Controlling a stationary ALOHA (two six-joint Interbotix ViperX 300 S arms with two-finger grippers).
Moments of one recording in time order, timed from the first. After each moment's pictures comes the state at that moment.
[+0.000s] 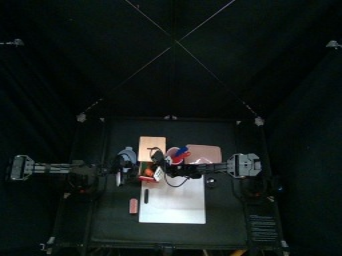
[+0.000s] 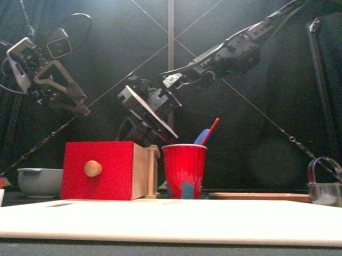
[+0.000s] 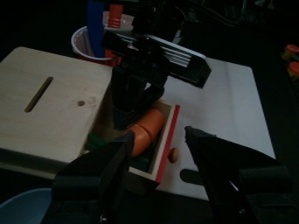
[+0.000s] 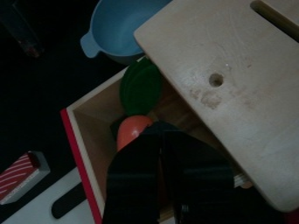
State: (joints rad) left arm 0.14 -0.71 1.22 0.35 -0.11 -0.47; right arm -0.10 0.37 0.19 -1.08 0.18 1.58
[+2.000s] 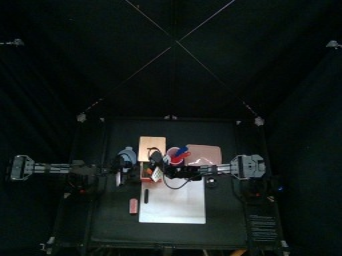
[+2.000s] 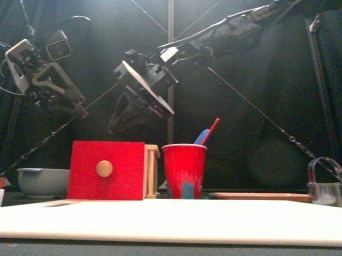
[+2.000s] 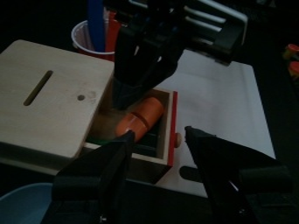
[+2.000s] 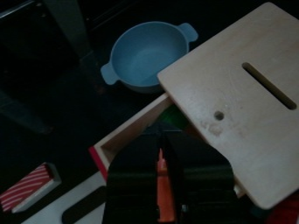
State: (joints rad) left arm 0.14 -0.71 1.23 0.34 -0.11 -0.47; right arm -0.04 0.31 0.14 -1.10 0.30 1.52
